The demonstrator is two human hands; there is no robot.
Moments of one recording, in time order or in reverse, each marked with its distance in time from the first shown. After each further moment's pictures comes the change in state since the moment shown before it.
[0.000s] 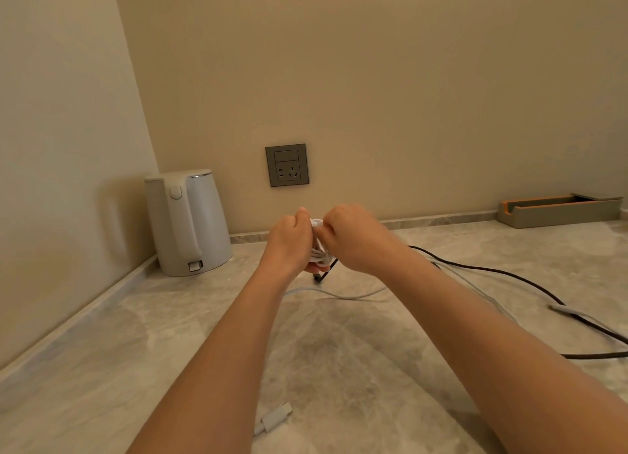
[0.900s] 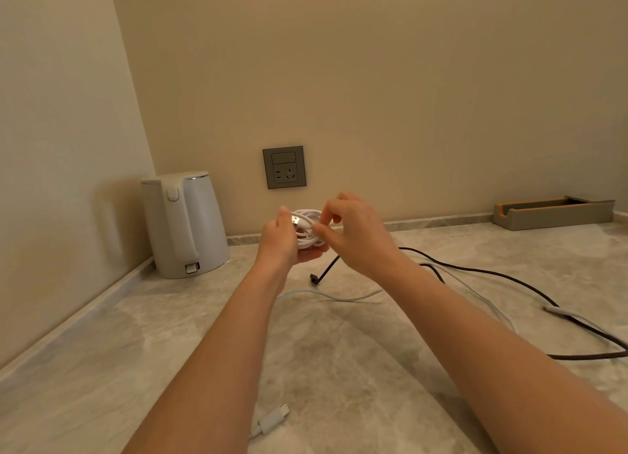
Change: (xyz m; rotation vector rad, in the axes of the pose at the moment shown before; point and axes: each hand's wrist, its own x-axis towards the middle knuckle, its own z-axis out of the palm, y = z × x) left_hand 0.001 0.003 -0.001 -0.491 0.044 -0.186; right_hand 0.001 0.016 0.010 0.193 0.281 -0.091
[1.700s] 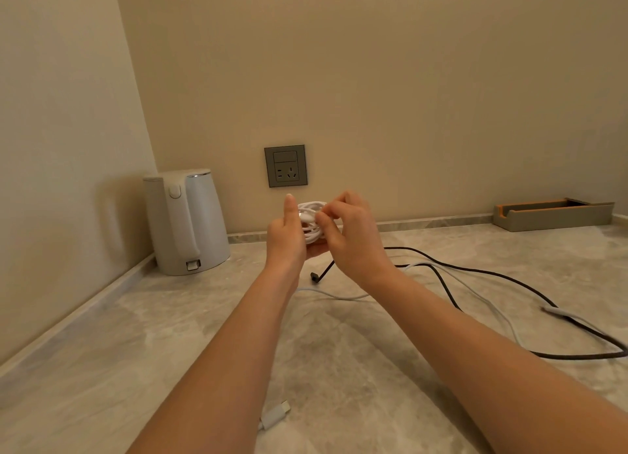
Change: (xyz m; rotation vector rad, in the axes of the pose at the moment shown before) left_hand -0.004 -0.006 0.012 -0.155 0.031 0.086; right_hand -0.003 -0.002 0.022 0.205 0.241 -0.049
